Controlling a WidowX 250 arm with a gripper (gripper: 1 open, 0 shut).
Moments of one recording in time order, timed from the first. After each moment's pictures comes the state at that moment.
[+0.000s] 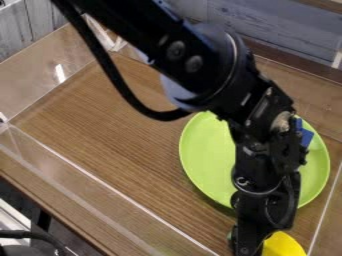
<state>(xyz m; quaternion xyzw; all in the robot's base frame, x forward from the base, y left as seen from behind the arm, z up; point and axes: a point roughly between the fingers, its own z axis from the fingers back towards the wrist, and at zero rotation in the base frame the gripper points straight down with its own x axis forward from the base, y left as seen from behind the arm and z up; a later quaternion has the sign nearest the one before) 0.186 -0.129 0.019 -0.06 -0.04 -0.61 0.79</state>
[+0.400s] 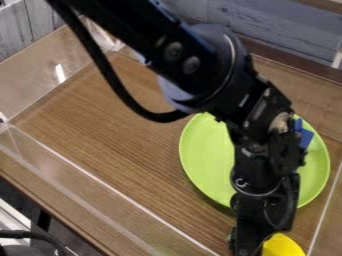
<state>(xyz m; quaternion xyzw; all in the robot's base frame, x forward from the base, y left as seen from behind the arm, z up) 0.184 -0.129 0.019 -0.06 -0.04 -0.61 0.79</state>
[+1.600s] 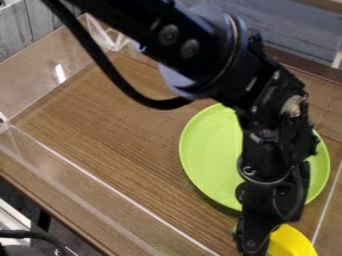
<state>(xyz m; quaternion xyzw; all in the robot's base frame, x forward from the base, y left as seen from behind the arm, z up) 0.188 -0.131 0.036 -0.06 -0.04 -0.60 0.79</state>
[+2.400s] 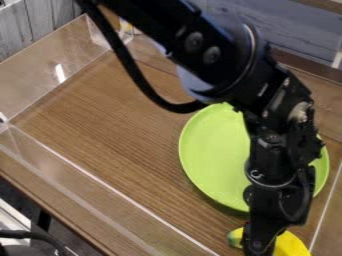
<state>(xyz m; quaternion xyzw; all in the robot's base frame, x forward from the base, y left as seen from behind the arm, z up) 0.196 -0.135 0.026 -0.06 -0.04 -0.61 0.79</state>
